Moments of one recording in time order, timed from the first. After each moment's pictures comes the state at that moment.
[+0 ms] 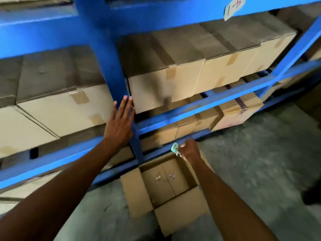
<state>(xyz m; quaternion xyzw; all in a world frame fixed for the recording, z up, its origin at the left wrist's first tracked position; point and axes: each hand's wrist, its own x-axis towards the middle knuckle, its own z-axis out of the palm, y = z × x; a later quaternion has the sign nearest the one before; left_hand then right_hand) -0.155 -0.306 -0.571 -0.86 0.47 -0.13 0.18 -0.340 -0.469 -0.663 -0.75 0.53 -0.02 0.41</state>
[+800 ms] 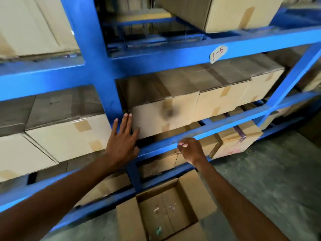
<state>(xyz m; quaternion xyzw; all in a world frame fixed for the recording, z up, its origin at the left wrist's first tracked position) -0.176 -0.329 -0.511 -0.87 0.48 -0.10 0.09 -0.323 -0.521 -0.571 -0.80 0.39 -0.10 0.43</state>
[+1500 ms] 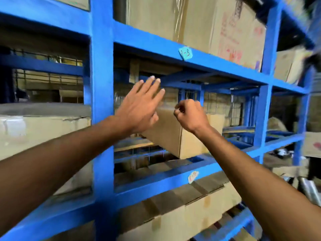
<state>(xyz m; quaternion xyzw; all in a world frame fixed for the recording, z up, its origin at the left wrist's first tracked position) -0.153 -0.404 -0.099 -0.62 0.52 -0.58 -0.03 -0.271 -0.539 -0.113 -0.83 0.25 -0.49 0.05</state>
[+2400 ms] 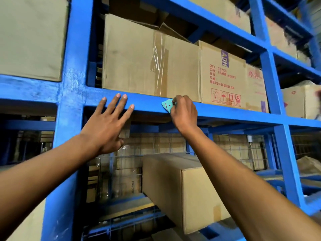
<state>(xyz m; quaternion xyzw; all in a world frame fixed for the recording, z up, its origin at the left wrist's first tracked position) -0.120 -0.433 0.007 -0.73 0.33 -0.59 0.11 -0.235 -0.626 0.042 -0.73 0.18 -0.66 -0.01</state>
